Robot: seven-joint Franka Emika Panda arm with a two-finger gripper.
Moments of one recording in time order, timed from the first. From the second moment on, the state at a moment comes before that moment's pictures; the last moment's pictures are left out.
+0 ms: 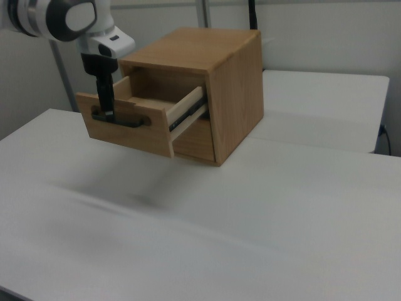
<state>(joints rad) -0.05 0.02 0.08 -1.60 0.13 1.67 0.86</state>
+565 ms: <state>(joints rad) -0.05 -0.05 0.08 -1.60 0.03 1.66 0.47</state>
